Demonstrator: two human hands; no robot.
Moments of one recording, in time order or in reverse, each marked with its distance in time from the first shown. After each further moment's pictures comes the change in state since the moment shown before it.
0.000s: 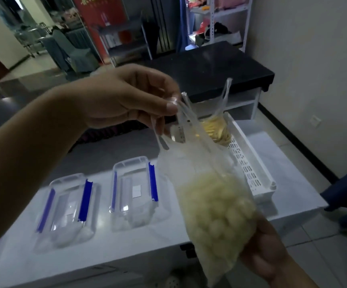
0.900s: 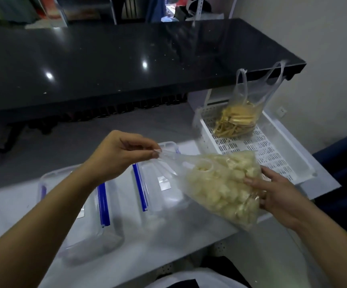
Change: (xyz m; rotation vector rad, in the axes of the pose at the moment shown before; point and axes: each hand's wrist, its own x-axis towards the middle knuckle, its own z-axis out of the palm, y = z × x) left_hand -0.122 -0.270 -0.100 0.097 0.509 0.097; right_hand 0.117 0.062 0.053 -0.732 0.699 0.079
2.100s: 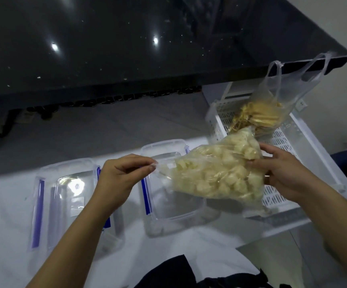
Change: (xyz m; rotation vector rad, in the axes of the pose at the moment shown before) left_hand -0.018 -0.064 0.032 -0.206 0.366 -0.153; right_hand 0.082 -0.049 0.017 -0.198 -0.101 -0.024
